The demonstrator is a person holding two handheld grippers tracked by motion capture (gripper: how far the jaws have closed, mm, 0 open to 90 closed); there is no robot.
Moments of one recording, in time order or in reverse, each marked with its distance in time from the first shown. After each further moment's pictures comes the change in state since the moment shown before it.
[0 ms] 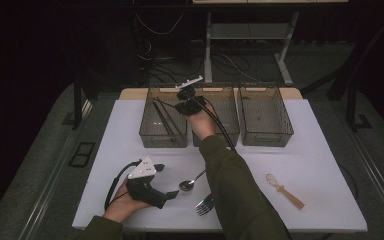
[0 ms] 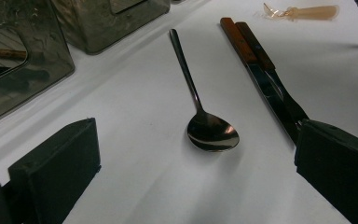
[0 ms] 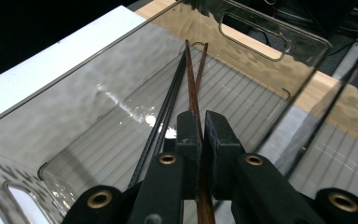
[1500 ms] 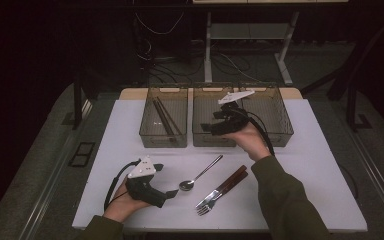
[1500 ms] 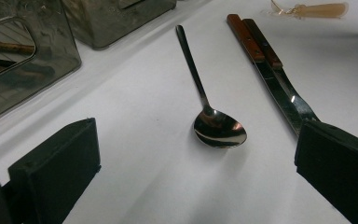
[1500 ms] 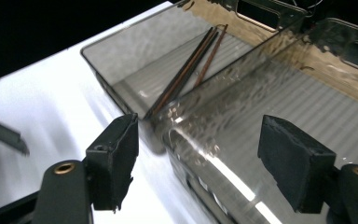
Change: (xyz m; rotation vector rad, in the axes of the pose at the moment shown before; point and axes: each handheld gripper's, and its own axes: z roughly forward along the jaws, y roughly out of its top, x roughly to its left) left arm 0.002 -0.002 0.000 0.012 0.016 -0.019; right arm -0.042 -0.077 -0.115 -0.074 0.187 -0.042
